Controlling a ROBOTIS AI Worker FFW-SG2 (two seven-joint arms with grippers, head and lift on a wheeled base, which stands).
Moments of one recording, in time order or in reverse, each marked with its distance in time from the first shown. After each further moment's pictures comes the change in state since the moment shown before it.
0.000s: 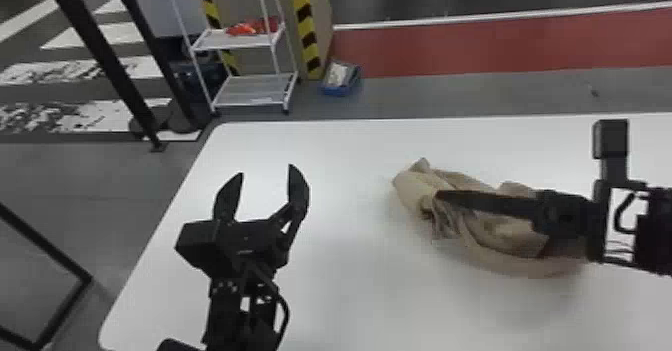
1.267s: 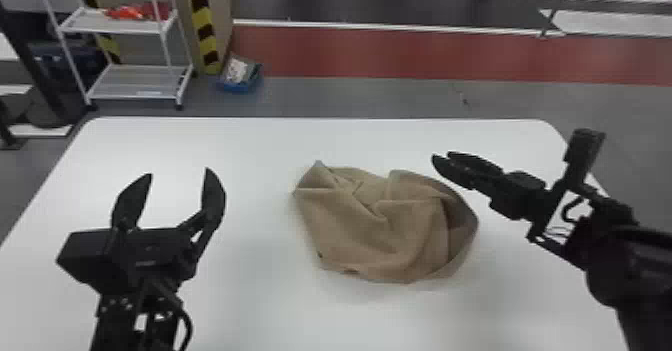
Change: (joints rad) left arm -0.030 0.012 -0.061 0.037 -0.012 0.005 -0.043; right arm 0.160 -0.029 -0.228 -0.079 0.126 -0.469 -0.340
